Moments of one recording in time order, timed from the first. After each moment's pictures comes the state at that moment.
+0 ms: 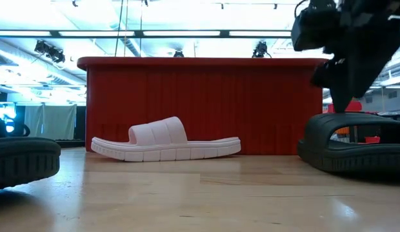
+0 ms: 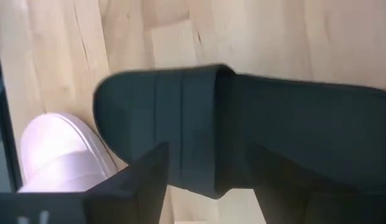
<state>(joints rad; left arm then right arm) -0.49 1.88 2.09 -1.39 -0.01 -1.02 0.29 1.40 0.86 -0.64 -0.13 0.52</state>
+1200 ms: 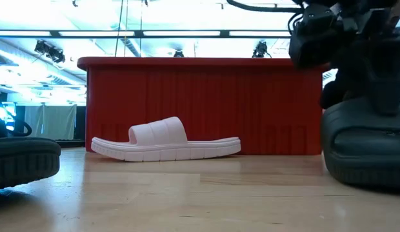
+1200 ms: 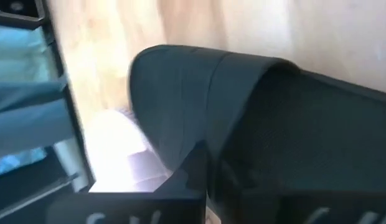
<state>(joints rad) -0.85 1.88 2.09 -1.13 -0.29 -1.36 0.33 1.54 0.86 -0.46 -0.34 0.68</state>
